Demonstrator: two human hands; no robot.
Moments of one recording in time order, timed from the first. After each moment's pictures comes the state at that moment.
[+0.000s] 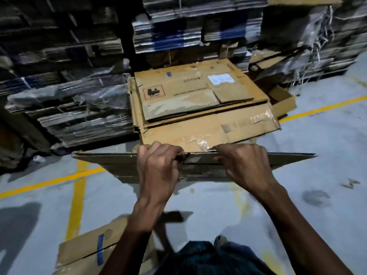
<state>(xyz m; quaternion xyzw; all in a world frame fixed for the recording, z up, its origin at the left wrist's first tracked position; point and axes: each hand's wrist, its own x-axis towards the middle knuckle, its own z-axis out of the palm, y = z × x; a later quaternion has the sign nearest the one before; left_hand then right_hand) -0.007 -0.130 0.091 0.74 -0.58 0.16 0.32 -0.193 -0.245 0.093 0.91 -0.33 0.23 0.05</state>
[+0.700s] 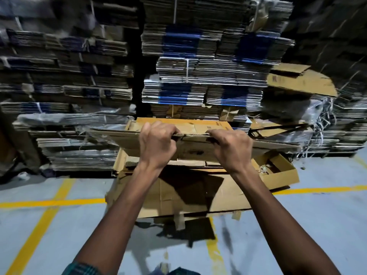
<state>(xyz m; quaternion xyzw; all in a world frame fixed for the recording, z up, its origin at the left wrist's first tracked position) 0.006 -0.366 0.158 0.72 -0.51 0.31 0.35 -0.162 -0.499 0.158 0.87 -0.21 0.43 0.13</state>
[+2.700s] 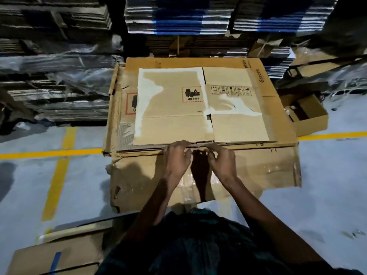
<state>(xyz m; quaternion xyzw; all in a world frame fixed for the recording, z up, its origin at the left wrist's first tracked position) 0.093 -0.514 -0.069 0.85 -0.43 -0.11 0.29 -0.042 -0.619 -0.094 0.84 -0.42 0.22 -0.28</state>
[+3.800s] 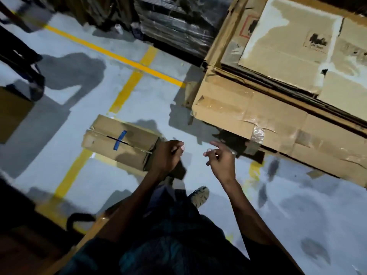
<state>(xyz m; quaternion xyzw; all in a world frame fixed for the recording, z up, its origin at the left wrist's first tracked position) 0.020 -0.123 -0.117 0.88 -0.12 -0.19 0.42 -0.077 -0.303 -0.134 0.79 -0.32 0.03 -0.53</state>
